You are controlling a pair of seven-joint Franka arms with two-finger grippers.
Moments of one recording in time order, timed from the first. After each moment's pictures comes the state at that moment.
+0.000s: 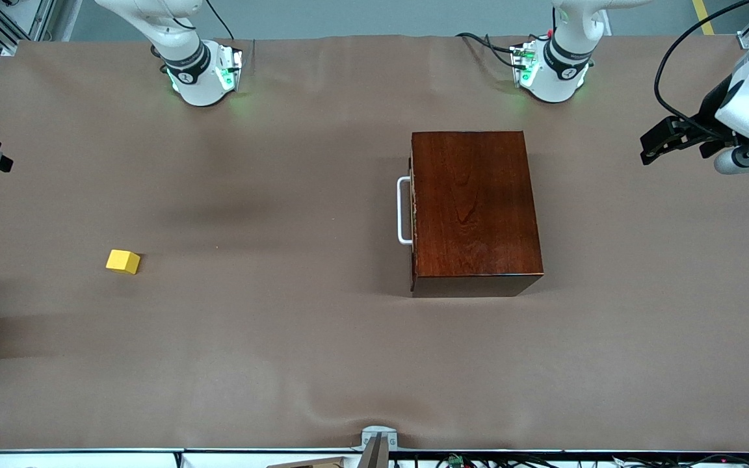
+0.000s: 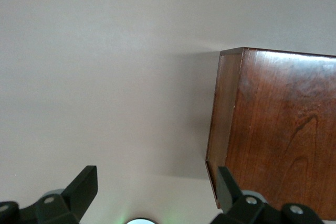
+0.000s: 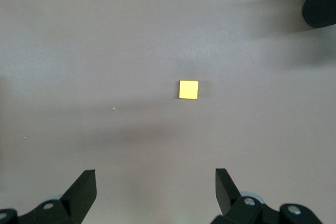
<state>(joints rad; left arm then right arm) 0.05 -0.04 -0.19 -1.57 0.01 1.49 -0.23 -0.15 -0.02 -0.03 -1.55 0.05 1.52 -0.12</state>
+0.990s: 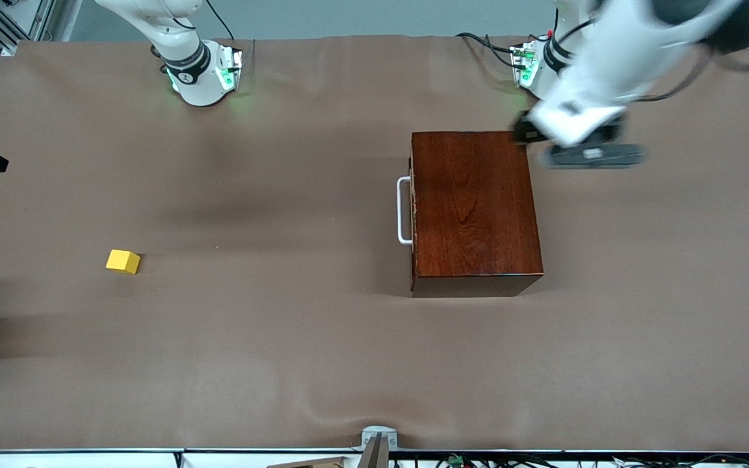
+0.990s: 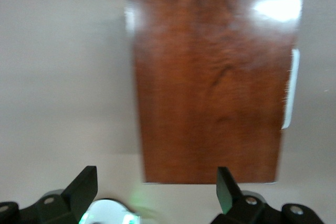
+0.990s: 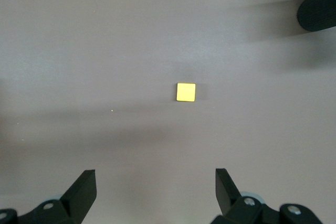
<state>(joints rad) -0.17 0.14 -0.40 -1.51 0.01 1.49 -0.55 -0.15 -0.02 -0.03 -1.54 0.04 1.52 -0.12</state>
